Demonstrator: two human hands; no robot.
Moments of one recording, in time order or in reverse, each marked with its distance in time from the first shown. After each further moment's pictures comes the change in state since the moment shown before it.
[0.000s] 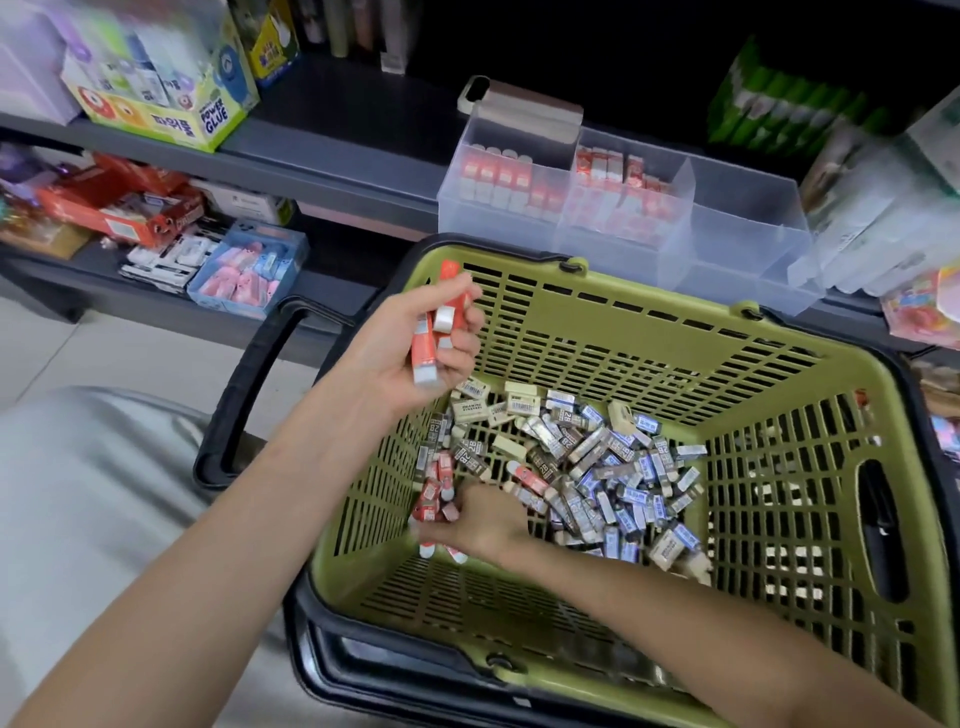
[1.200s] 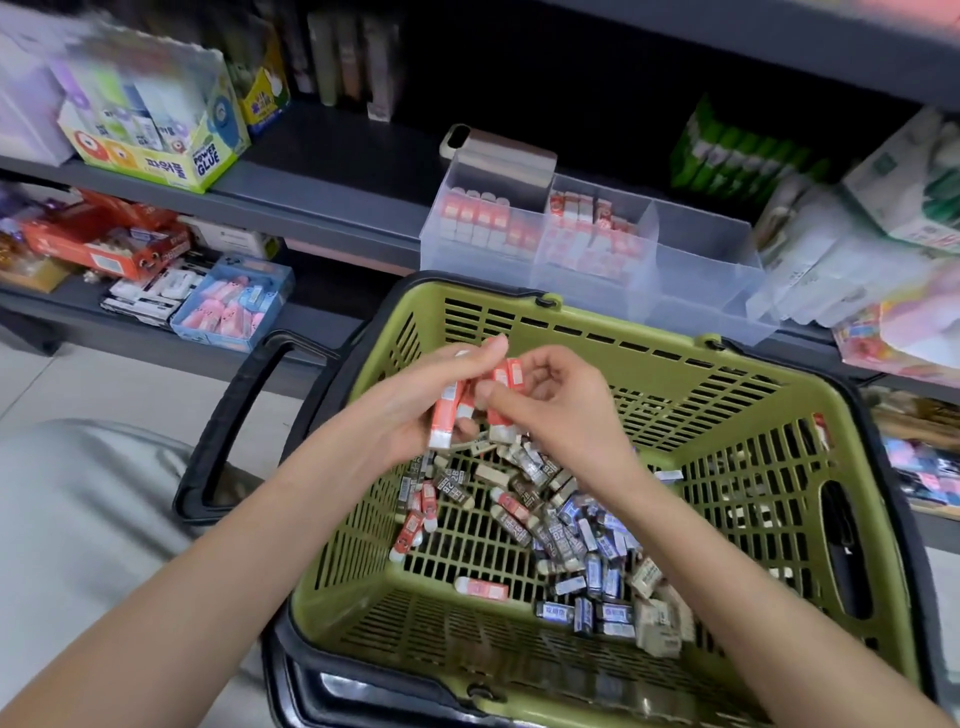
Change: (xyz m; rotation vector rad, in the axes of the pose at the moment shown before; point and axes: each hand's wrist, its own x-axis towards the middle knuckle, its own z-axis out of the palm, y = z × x) left_hand 0.003 -0.018 0.008 0.390 0.043 -0.055; right_hand -0.073 -0.023 -0.161 0.790 0.499 -0.302
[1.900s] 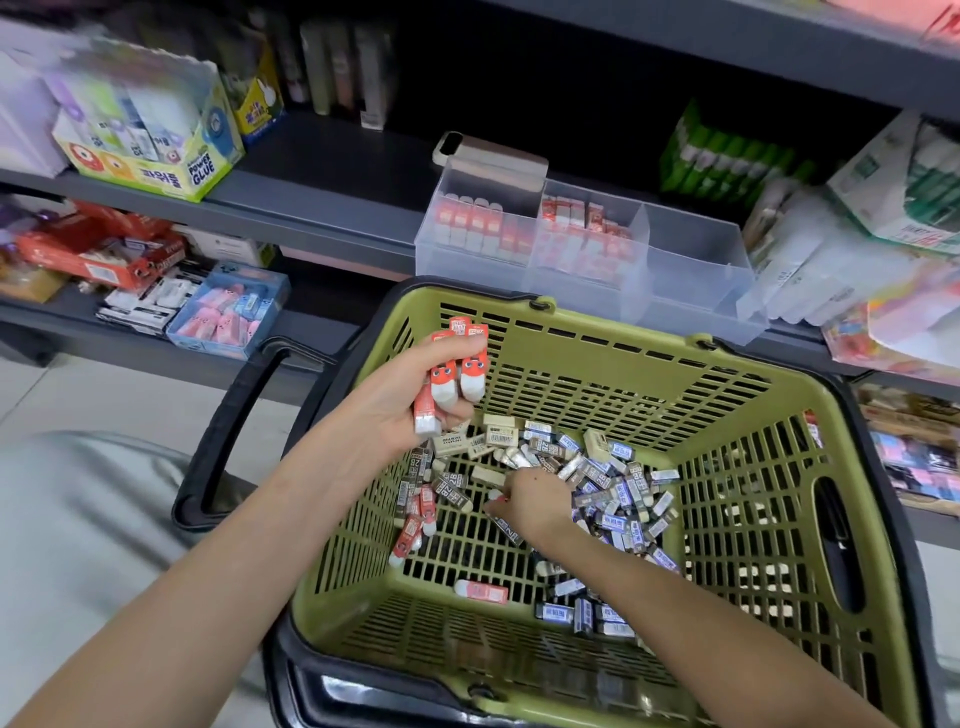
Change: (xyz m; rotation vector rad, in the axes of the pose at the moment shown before) left_hand 0.007 0.004 -0.004 -0.246 0.033 0.052; right_hand 0.012 0.153 0.038 -1.063 -0.280 0.259
